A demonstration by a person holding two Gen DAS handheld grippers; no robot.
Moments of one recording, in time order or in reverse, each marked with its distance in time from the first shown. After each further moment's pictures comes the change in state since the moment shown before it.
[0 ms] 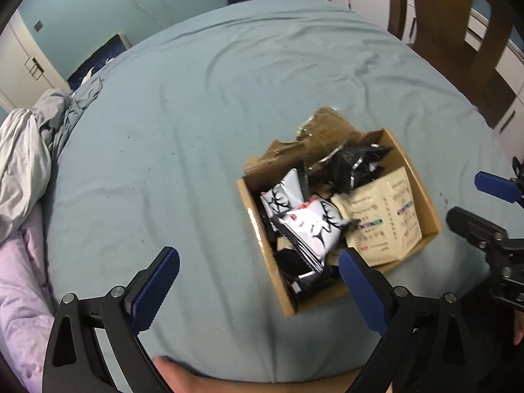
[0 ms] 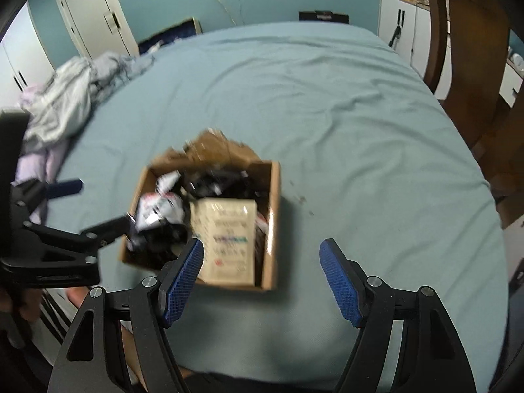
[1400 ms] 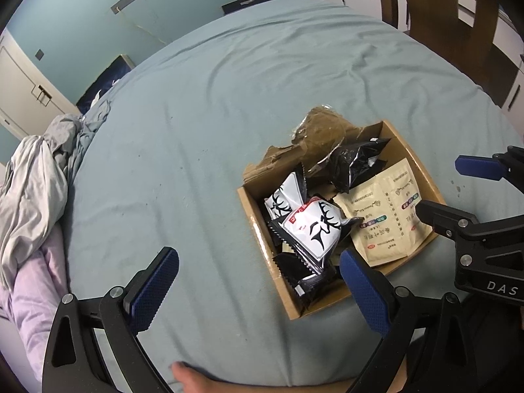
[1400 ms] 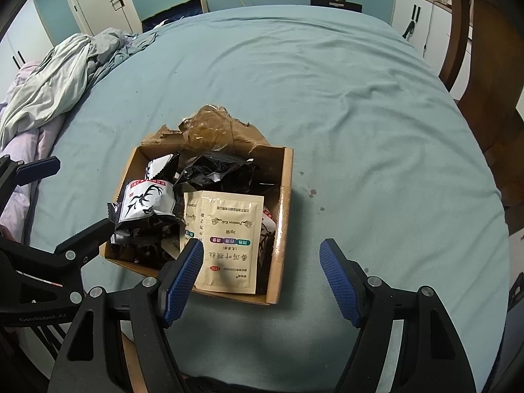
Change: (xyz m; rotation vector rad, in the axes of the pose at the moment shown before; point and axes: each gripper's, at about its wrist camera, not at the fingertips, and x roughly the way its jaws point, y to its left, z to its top) left arm -0.005 -0.020 -0.001 0.076 -0.026 0.100; right arm 0.045 0.015 0.017 -0.061 0.061 0.002
